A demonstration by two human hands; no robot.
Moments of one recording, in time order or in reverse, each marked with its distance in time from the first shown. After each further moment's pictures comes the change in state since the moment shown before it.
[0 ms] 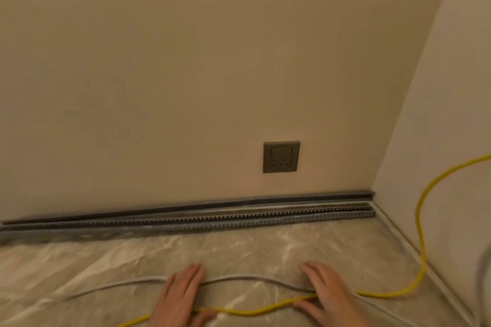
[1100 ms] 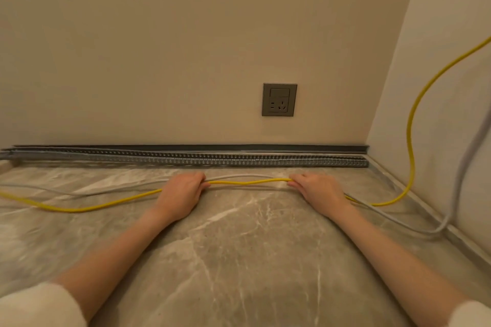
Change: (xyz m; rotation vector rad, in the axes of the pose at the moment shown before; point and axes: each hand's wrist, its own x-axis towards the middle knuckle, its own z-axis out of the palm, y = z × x) left_hand 0.052 -0.021 0.023 0.120 0.345 0.035; right_hand 0.049 0.041 0.019 -0.457 0.327 -0.302
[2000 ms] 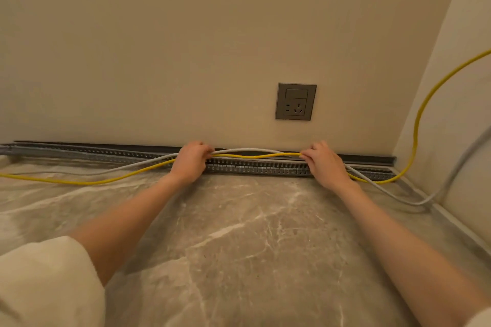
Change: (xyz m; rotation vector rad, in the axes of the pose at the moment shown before) left_hand 0.090 -0.044 0.026 -0.128 0.054 -0.190; right_hand 0.091 0.034 0.036 0.256 0.025 0.178
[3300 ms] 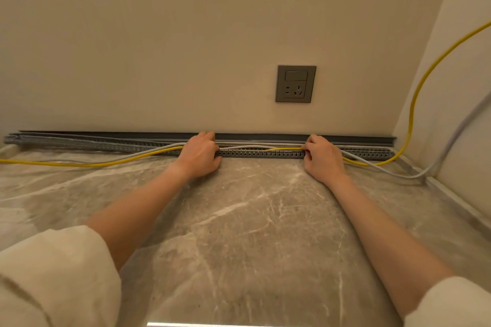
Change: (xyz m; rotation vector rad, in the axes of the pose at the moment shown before) left_hand -0.019 0.022 -0.006 0.368 -0.173 0.154; right_hand -0.029 -0.014 0.014 -0.018 0.085 0.039
